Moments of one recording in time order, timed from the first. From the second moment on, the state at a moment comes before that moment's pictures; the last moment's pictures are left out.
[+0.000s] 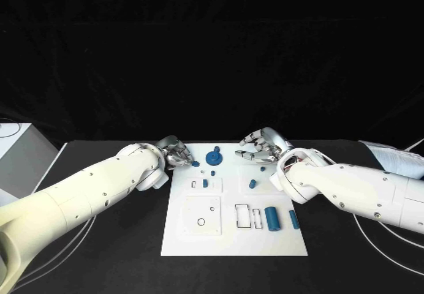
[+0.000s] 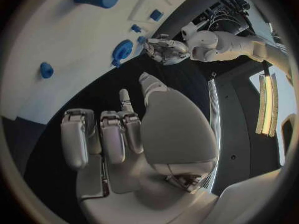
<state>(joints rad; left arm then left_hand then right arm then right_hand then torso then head) 1.21 -0.44 0.06 0.95 -0.98 -0.14 -0.14 1.42 -0.18 0.74 0.04 0.12 0.95 0.16 0.38 0.42 1.04 0.08 0.58 0.26 1.34 0.01 1.41 1.13 0.14 1.18 0.11 1.29 1.01 1.26 -0.77 -0.11 1.43 -0.96 -0.64 -0.07 1.37 -0.19 0.19 0.29 0.24 0.92 0.16 0.22 0.25 1.47 0.08 1.55 1.31 1.47 0.00 1.57 1.31 0.03 1.47 0.10 1.48 1.31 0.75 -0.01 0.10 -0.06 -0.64</state>
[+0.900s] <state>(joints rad) 1.21 -0.47 0.06 1.01 -1.12 -0.21 -0.01 1.41 -0.26 0.58 0.02 0.11 0.84 0.17 0.27 0.41 0.90 0.10 0.61 0.34 1.16 0.04 1.32 0.92 0.15 0.99 0.14 1.14 0.78 1.26 -0.78 -0.11 1.43 -0.96 -0.64 -0.07 1.37 -0.19 0.19 0.29 0.24 0.92 0.16 0.22 0.25 1.47 0.08 1.55 1.31 1.47 0.00 1.57 1.31 0.03 1.47 0.10 1.48 1.31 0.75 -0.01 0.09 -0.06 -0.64</state>
